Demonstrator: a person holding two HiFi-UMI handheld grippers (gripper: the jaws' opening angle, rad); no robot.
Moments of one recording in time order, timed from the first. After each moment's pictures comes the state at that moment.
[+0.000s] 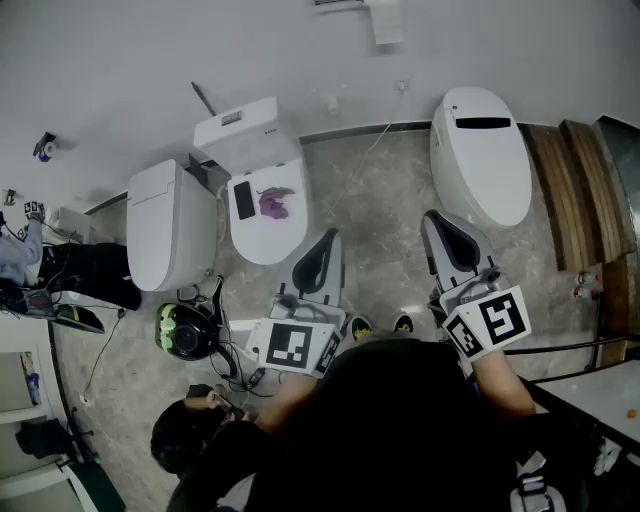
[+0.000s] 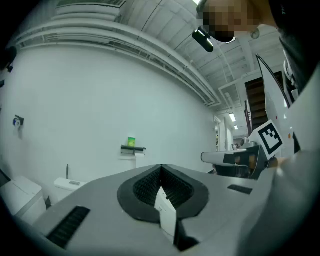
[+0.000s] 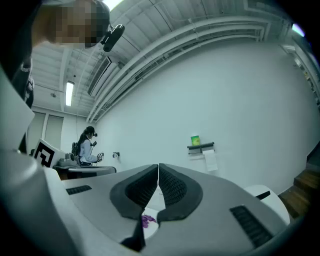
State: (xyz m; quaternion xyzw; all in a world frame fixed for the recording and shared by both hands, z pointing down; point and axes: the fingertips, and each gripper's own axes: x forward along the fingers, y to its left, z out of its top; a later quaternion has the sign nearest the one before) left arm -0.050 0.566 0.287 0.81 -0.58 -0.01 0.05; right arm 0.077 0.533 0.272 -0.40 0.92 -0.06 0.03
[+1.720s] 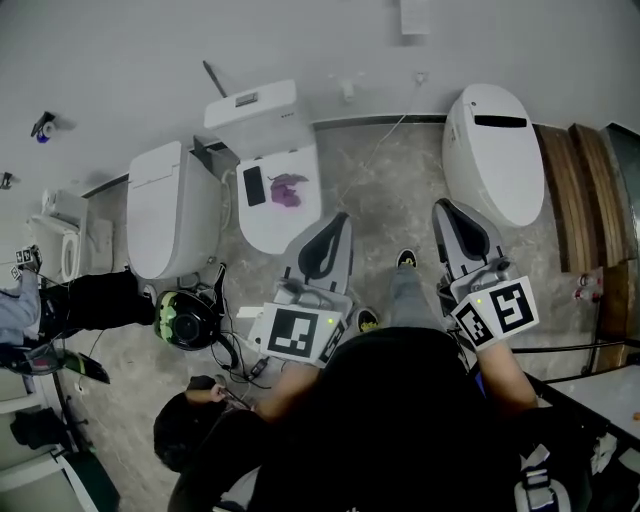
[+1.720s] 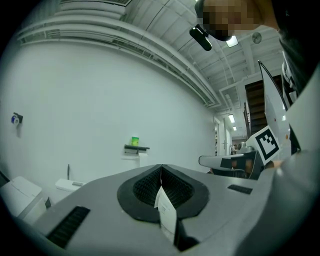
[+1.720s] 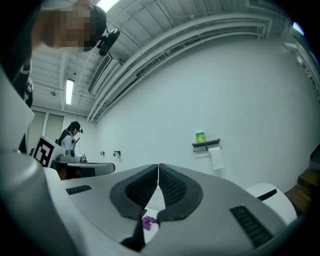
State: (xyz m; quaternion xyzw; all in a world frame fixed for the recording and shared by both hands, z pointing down) left arm -0.108 0.559 0.297 0.82 -0.57 -0.01 0.05; right arm 0.018 0.523 0.291 -0.39 0.92 -0.06 0.03
